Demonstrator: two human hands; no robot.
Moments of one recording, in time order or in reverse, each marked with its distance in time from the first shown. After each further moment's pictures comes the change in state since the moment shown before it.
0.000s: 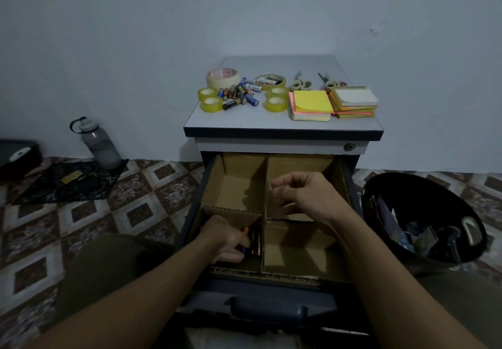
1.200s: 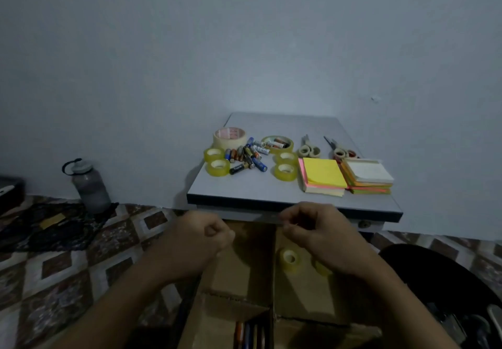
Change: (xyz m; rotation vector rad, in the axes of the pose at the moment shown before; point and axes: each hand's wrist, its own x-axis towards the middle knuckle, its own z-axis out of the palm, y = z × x) left_hand -0.060 0.092 -0.101 0.398 0.248 0.749; right_hand 0.039 -0.069 -0.022 -0.513 0.043 -0.269
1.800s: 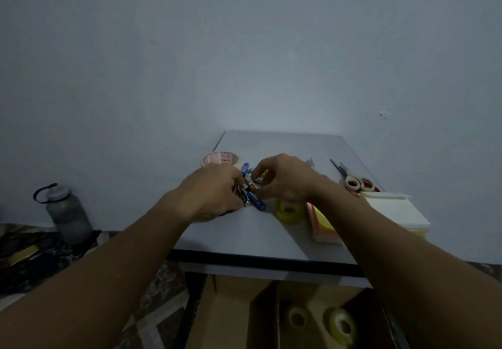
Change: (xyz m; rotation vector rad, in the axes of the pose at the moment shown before) left_hand 0.193 0.039 -0.029 0.581 0.071 0.273; right_hand 0.203 -0.020 -0.031 -0.406 -0.075 -0.102
